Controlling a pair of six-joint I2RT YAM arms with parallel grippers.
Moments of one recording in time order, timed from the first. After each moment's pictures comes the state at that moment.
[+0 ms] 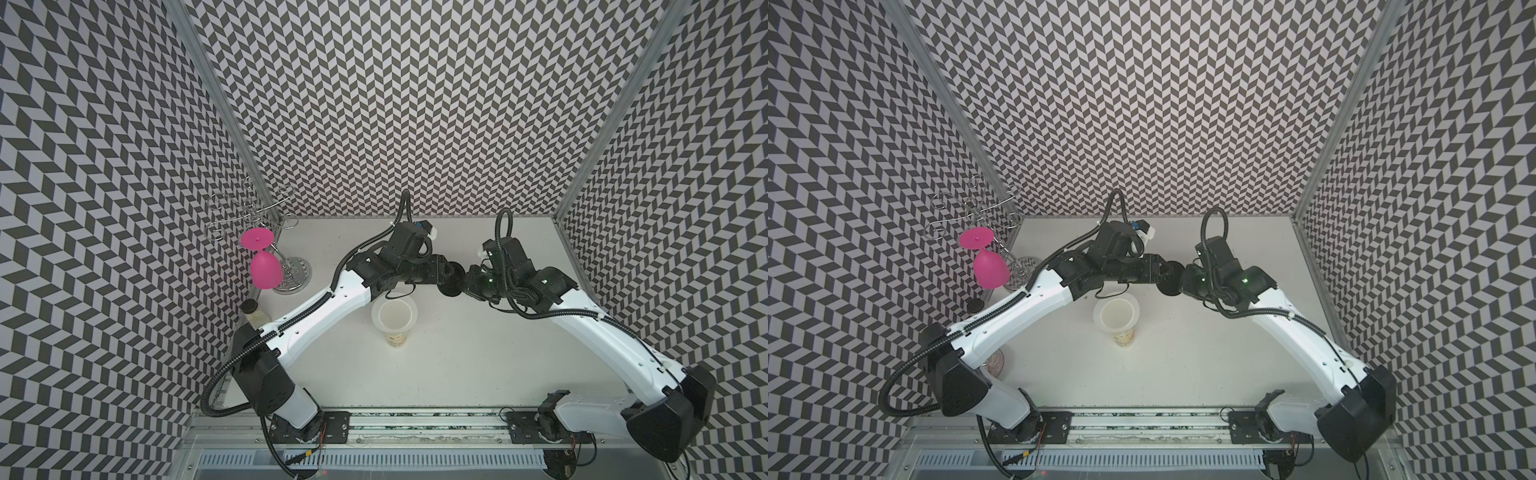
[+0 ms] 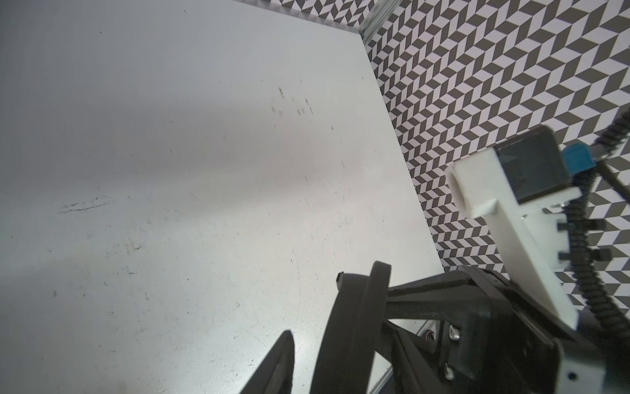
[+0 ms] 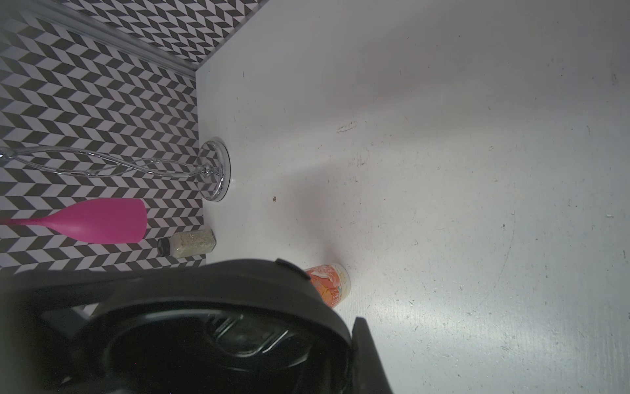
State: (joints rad) left arm -0.78 1.56 1.51 -0.58 0.25 -0.65; right arm 0.57 1.29 1.22 -0.75 -0.17 0.86
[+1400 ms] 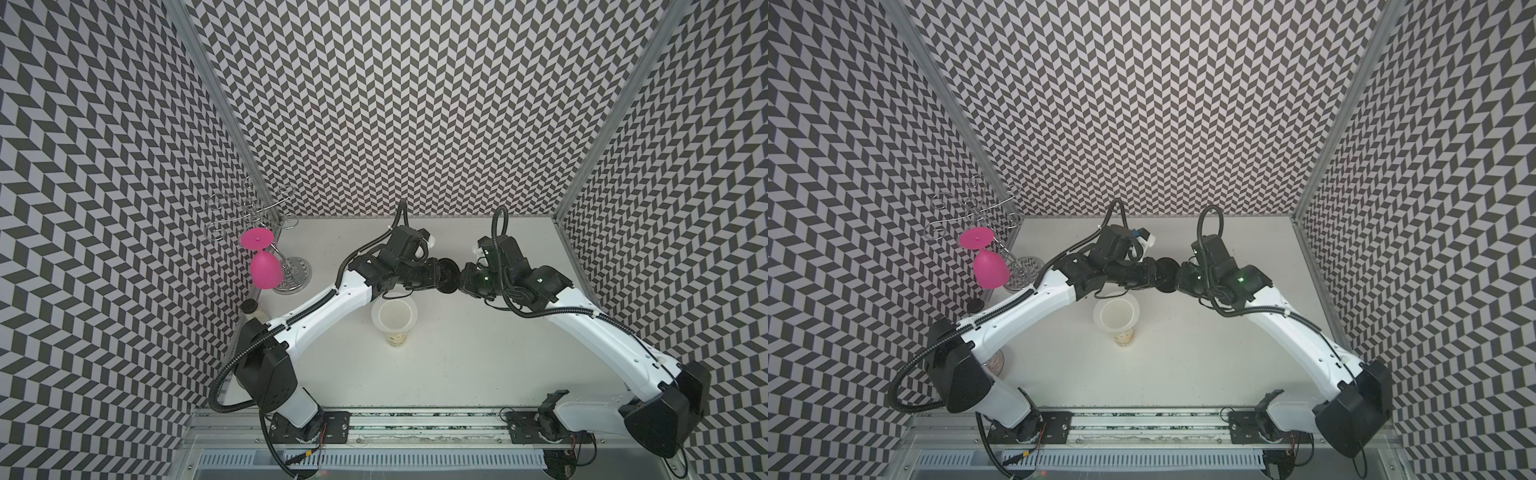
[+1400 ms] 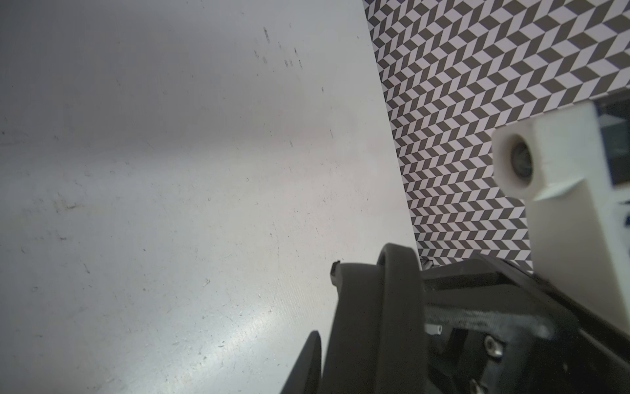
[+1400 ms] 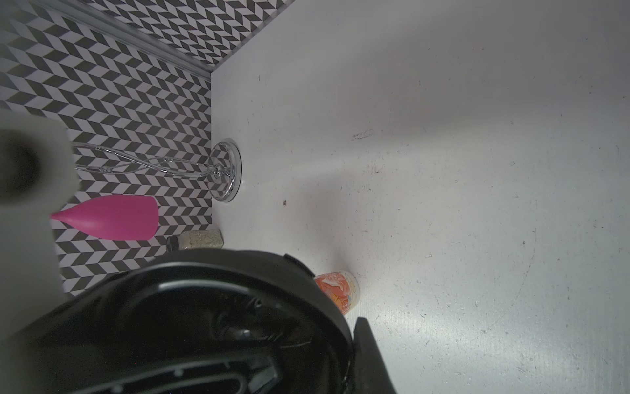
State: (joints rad) left arm -0.73 1.58 1.42 -0.51 0.41 -0.74; right arm 0.59 1.31 1.24 -0.70 -0.17 0.84
